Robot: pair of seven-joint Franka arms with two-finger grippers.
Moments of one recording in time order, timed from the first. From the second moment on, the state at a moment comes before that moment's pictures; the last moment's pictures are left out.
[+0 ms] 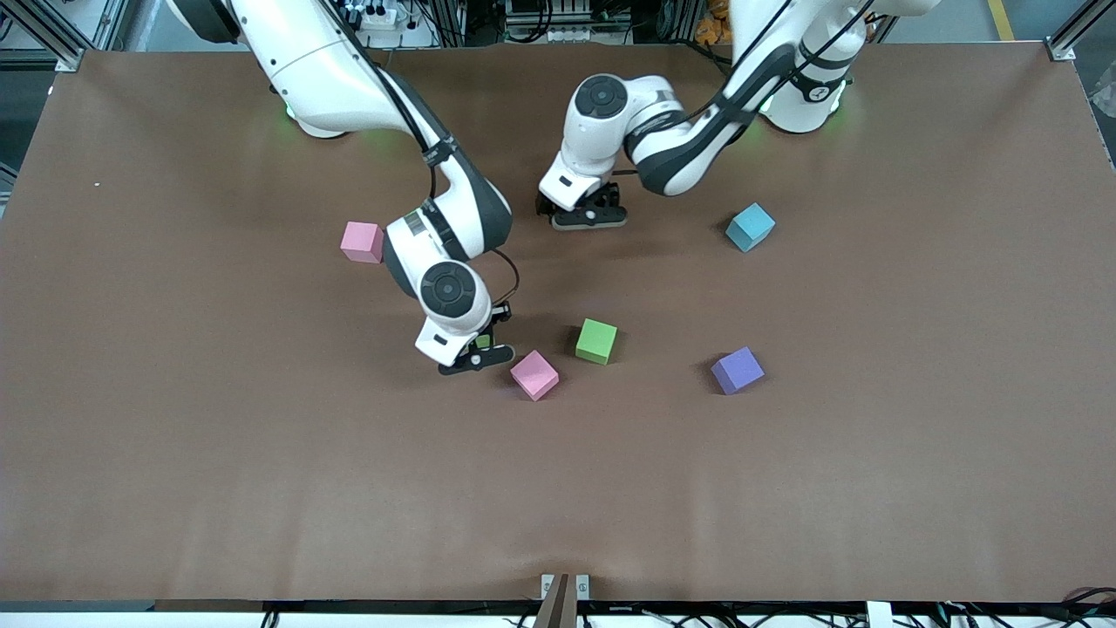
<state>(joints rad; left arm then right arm) -0.26 0.37 -0.68 -2.11 0.34 2.48 -1.32 0.64 0.69 -0.04 -1.56 0.08 2.06 0.35</state>
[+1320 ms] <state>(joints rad) 0.16 0.05 -0.34 -1.70 0.08 1.74 -0.20 0.96 0.74 -0.04 -1.57 0.26 2.13 0.58</state>
